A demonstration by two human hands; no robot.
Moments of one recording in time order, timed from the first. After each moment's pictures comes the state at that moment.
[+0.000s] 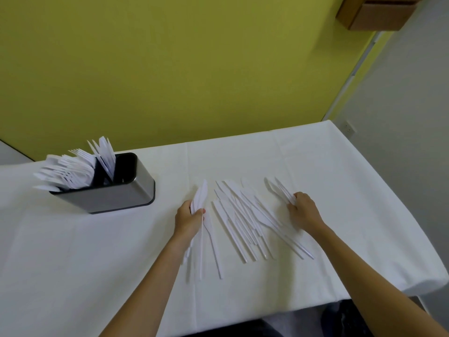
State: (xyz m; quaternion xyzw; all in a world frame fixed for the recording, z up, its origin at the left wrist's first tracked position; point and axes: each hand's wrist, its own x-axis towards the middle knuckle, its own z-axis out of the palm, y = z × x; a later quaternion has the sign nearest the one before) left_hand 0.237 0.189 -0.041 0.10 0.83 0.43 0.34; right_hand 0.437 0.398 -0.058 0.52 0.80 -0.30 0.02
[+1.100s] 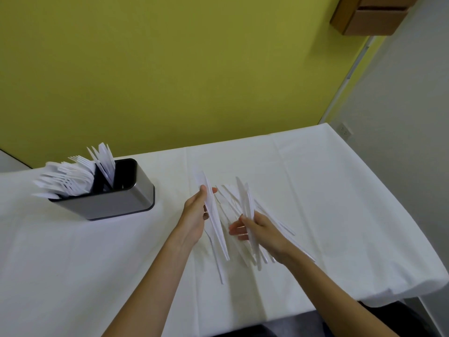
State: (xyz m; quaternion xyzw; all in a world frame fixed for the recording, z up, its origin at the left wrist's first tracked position) left_hand 0.242 0.214 0.003 0.04 0.66 0.60 0.46; right_hand 0.394 0.295 -0.014 0.37 0.58 -0.72 -0.02
